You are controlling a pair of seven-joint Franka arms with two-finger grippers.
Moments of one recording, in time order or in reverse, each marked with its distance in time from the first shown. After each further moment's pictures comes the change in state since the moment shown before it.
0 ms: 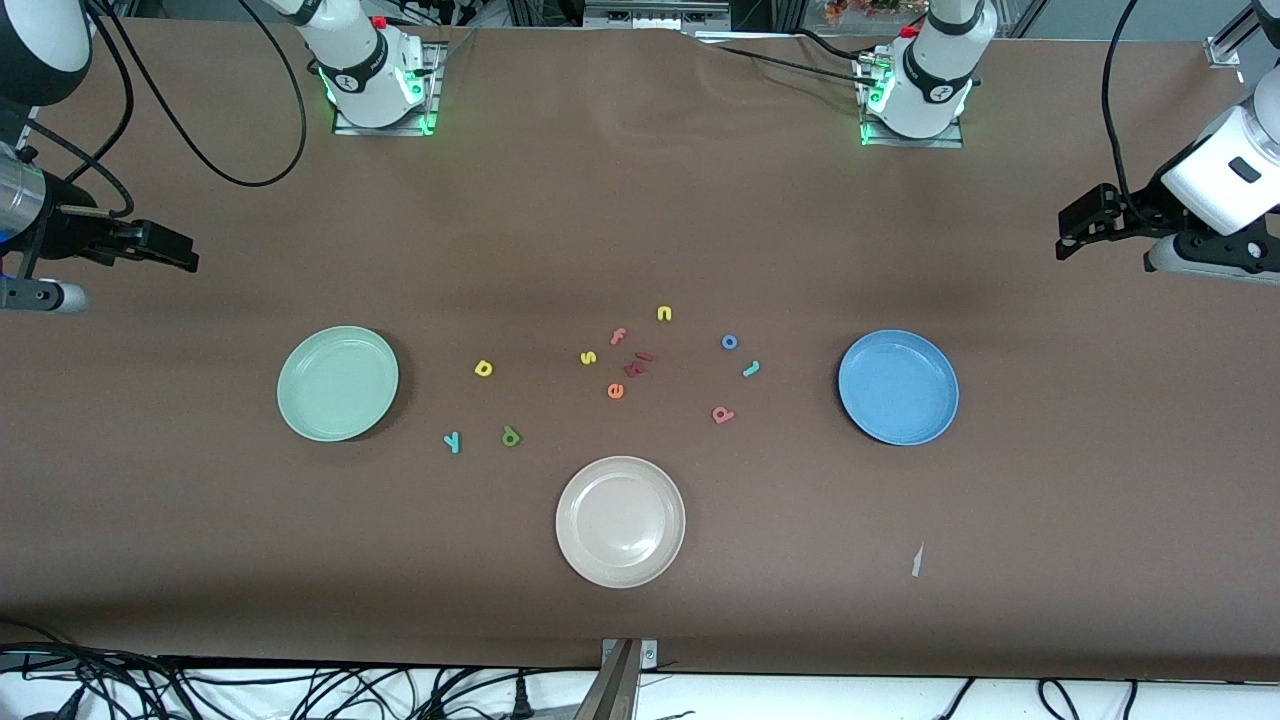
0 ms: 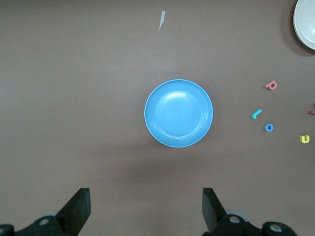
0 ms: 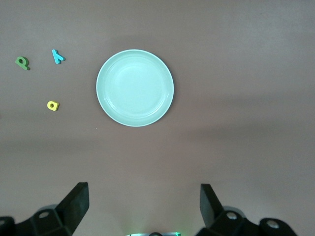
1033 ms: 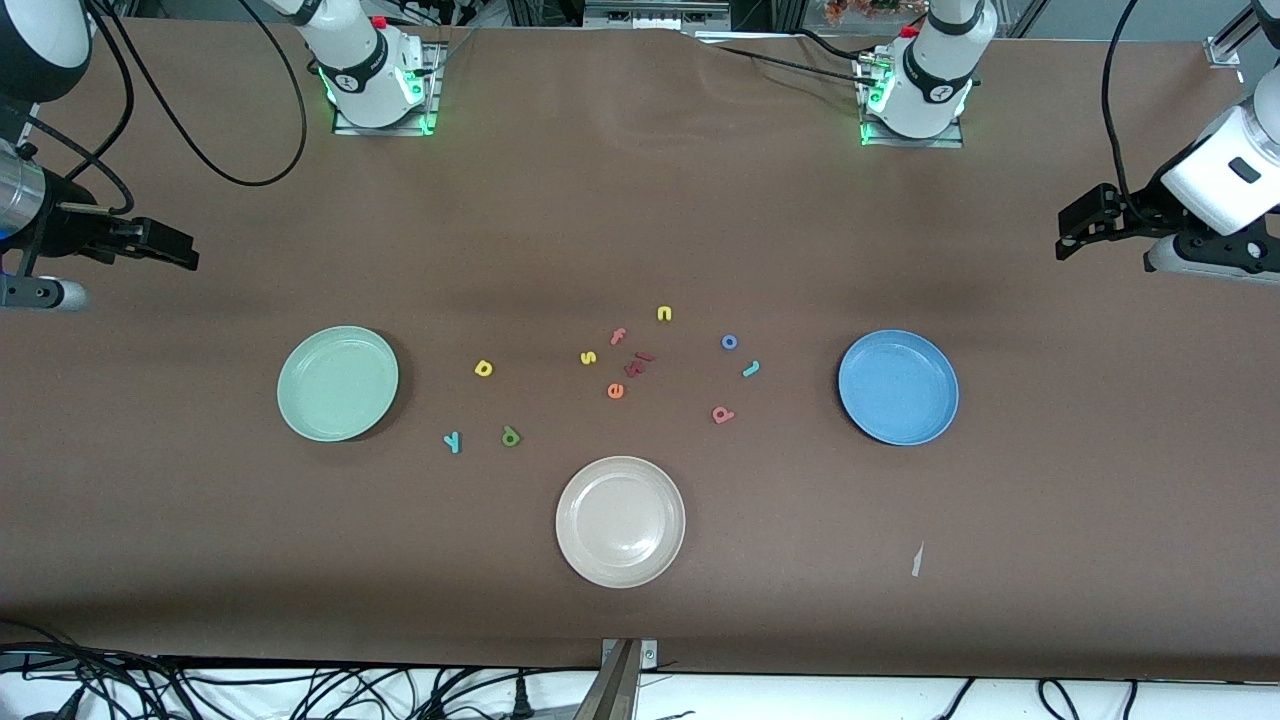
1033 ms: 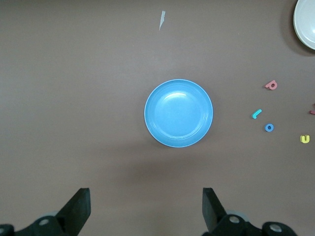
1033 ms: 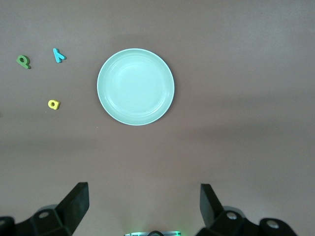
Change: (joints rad) left arm 0.000 0.000 0.000 -0.001 0.000 0.000 0.000; right arm 0.001 -0.007 0.002 0.000 0.000 -0.013 0.001
